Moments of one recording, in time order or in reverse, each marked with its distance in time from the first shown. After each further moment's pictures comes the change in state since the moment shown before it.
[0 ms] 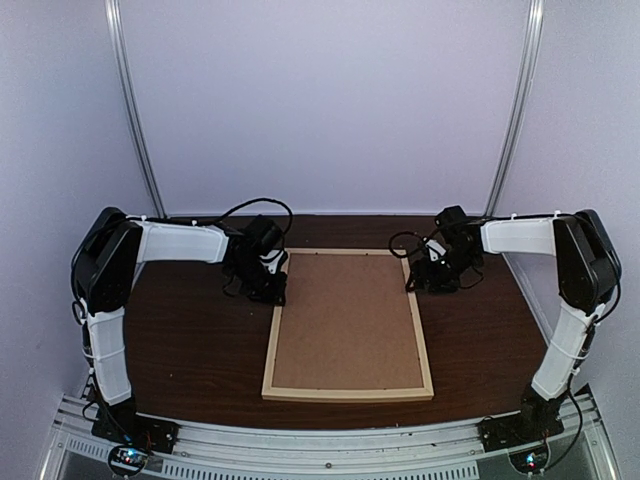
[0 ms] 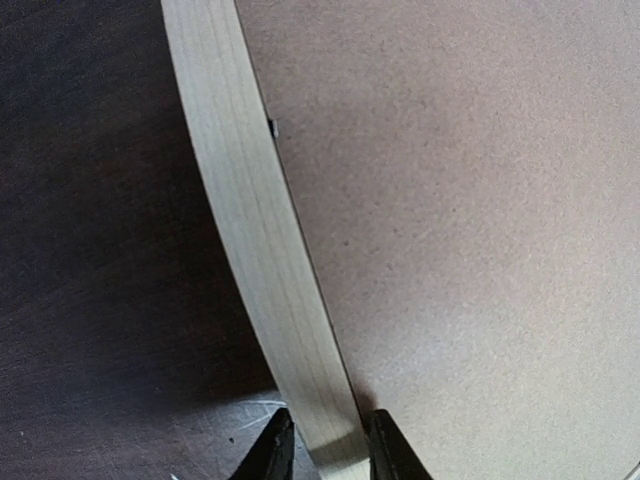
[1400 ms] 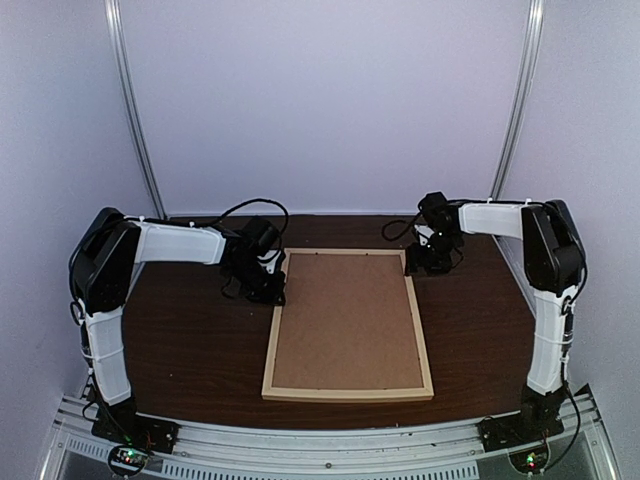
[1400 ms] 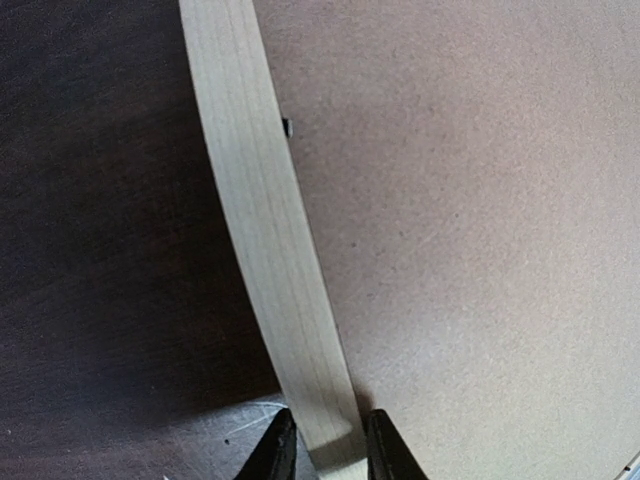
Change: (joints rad) left arm 0.006 -0.013 -0.034 0.045 0.017 -0.039; right arm -0.006 0.264 0.366 -0.158 0.204 -0.018
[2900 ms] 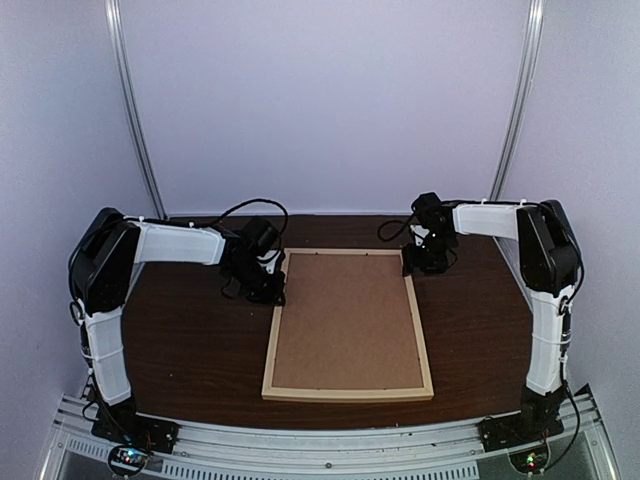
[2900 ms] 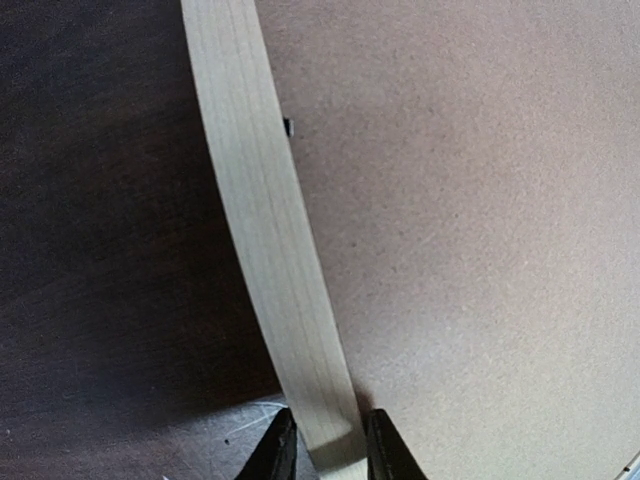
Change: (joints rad) left arm 0.000 -0.003 -0.007 0.008 0.003 -0.003; right arm 0.042 0.024 0.021 0.004 0.047 0.031
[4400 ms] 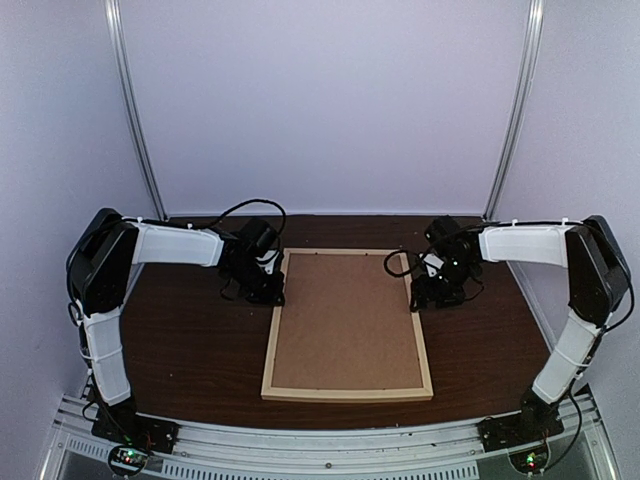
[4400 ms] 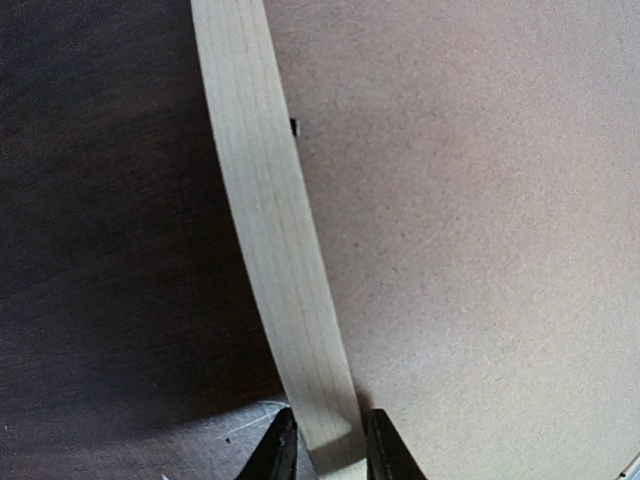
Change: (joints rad) left arm 0.001 -0.014 -0.026 0.028 0.000 -0.019; right arm 0.082 -0.381 -0.442 -0.006 -0.084 -0.005
